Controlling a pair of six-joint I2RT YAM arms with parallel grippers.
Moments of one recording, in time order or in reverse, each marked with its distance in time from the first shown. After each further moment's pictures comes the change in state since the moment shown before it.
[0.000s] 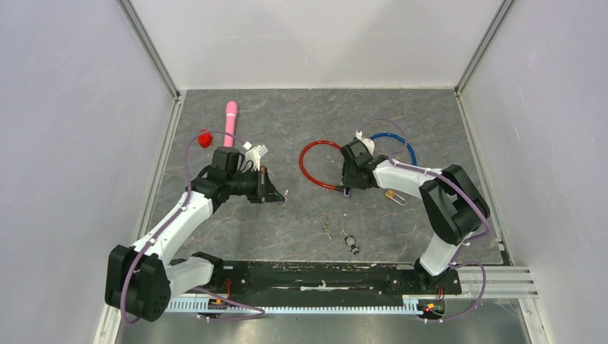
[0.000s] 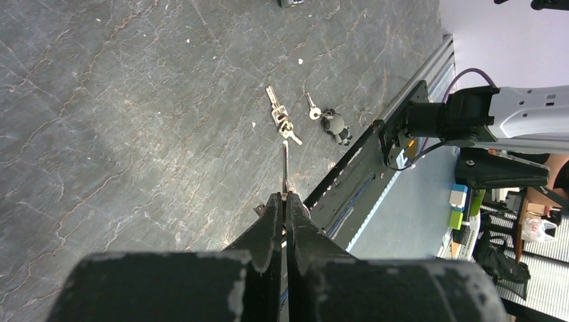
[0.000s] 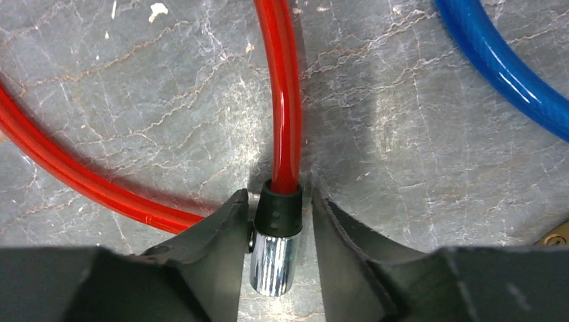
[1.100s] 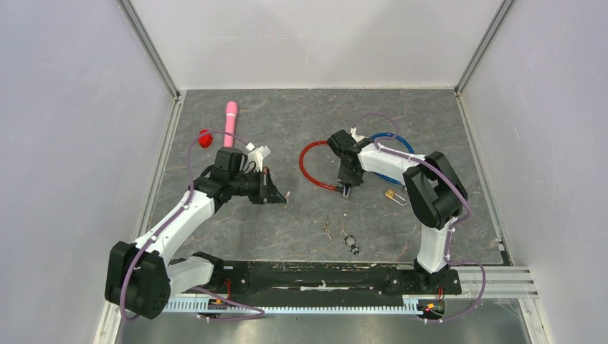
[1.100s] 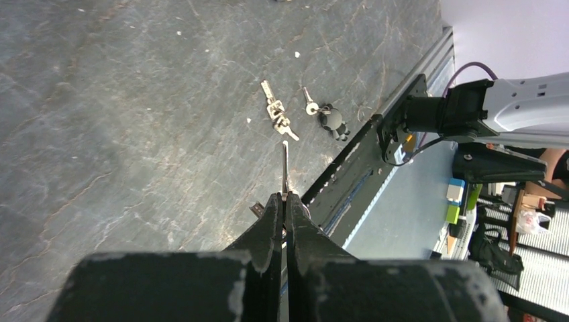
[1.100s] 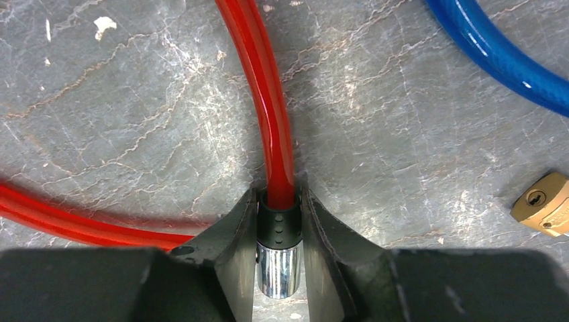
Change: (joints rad) left arm -0.016 0.018 0.000 0.002 -0.008 -0.006; right arm 0.023 0.181 0.291 -0.365 0.063 0.106
